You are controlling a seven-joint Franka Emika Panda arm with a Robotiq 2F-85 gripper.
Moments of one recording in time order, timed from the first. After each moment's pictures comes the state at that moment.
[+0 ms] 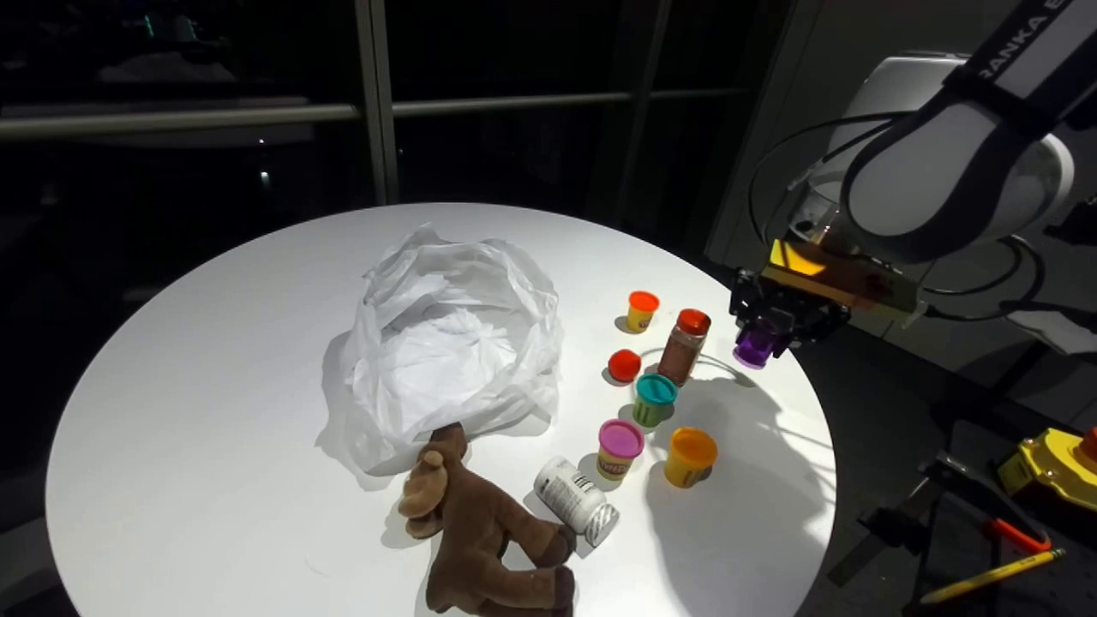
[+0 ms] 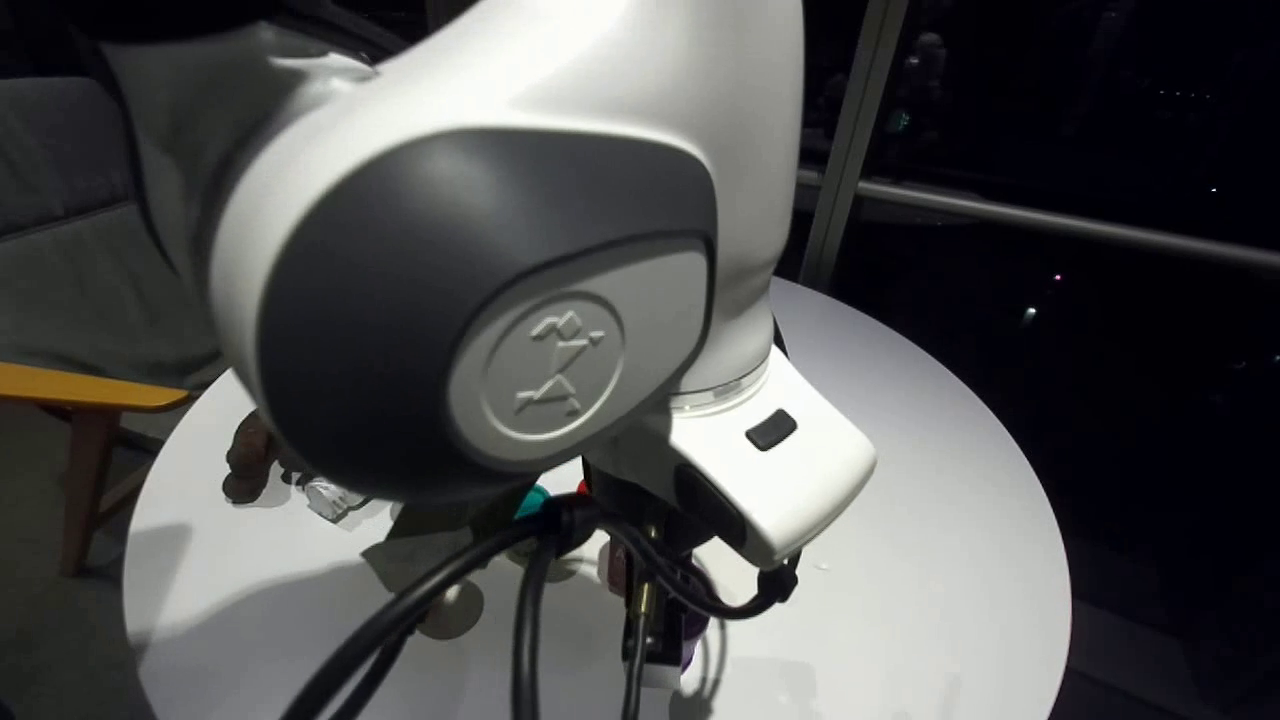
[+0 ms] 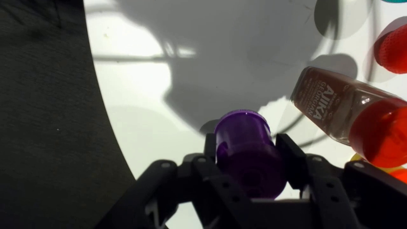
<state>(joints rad) -0.13 0.33 -0.15 -2.57 0.03 3.00 0.86</state>
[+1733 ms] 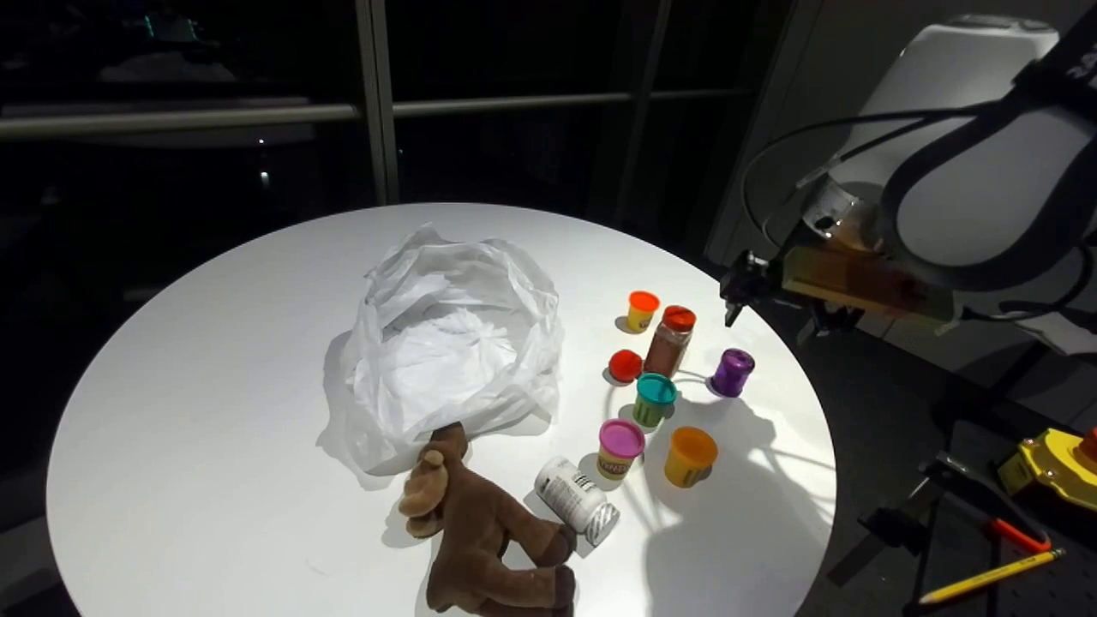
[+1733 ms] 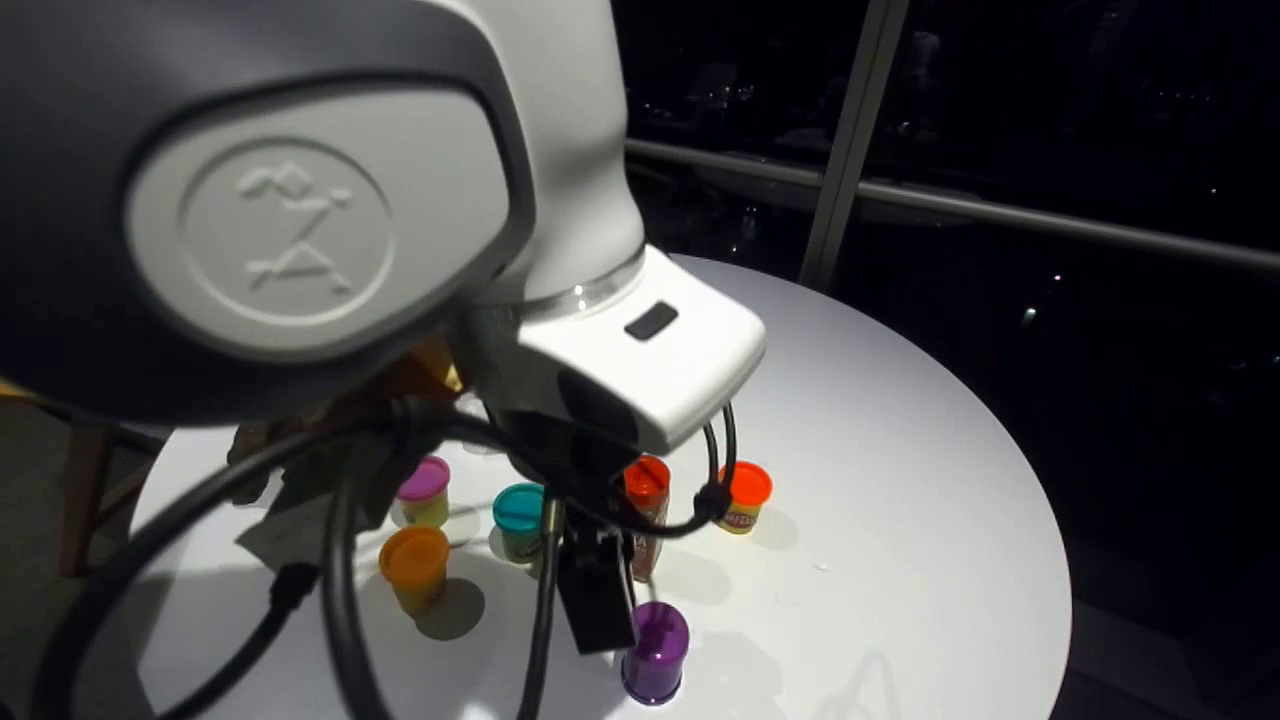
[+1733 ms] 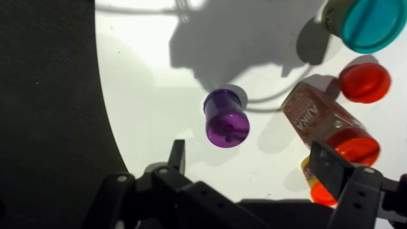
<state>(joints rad) 0.45 0.23 -0.62 -2.70 0.03 3.09 0.82</state>
